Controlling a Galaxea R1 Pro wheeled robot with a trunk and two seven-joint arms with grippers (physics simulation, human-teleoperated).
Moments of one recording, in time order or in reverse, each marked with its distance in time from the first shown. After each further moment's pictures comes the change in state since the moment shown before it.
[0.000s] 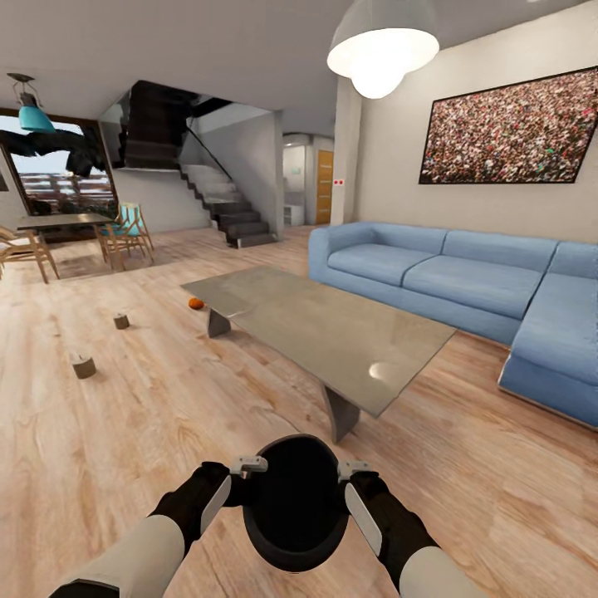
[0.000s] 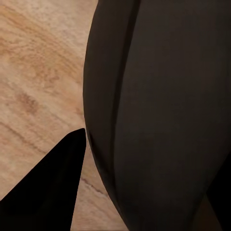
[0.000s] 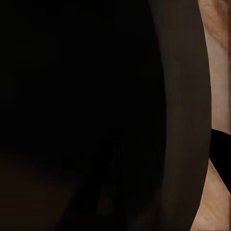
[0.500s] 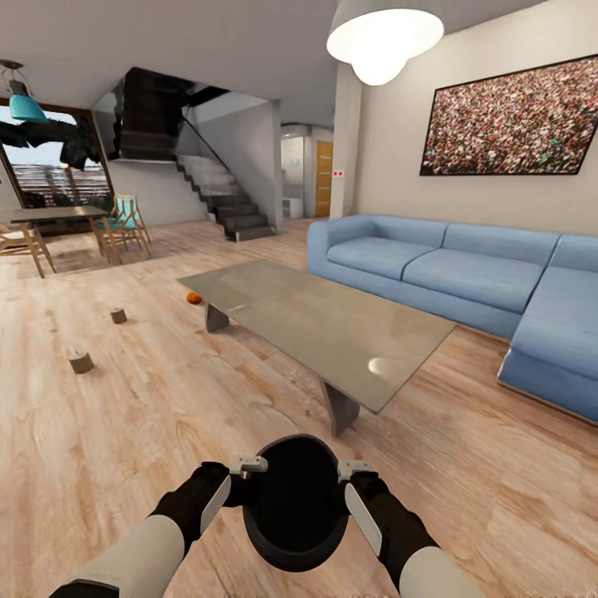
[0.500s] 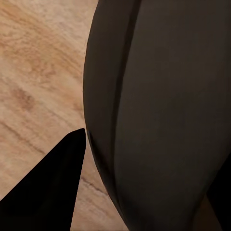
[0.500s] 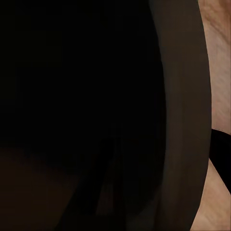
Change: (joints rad) left arm 0.000 0.001 -0.001 0.000 0.001 0.002 0.000; right arm 0.000 0.000 0.000 0.000 -0.001 0.000 0.000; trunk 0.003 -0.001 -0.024
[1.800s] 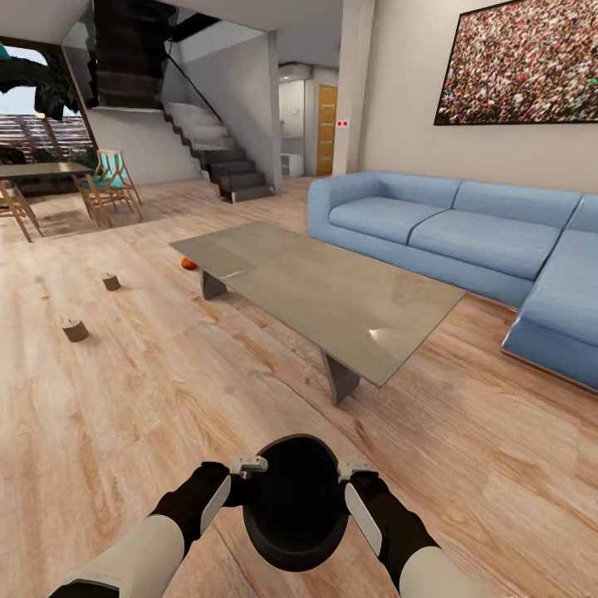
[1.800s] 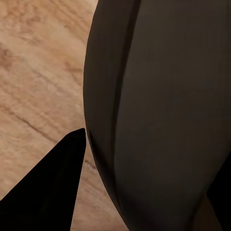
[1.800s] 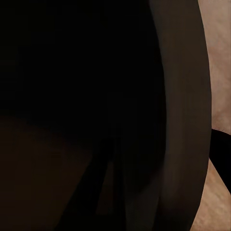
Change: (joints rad) left arm 0.000 0.000 0.000 0.000 0.000 -0.001 0.000; right arm 0.000 0.000 -0.001 0.000 0.003 0.000 0.001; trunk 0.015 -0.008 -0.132
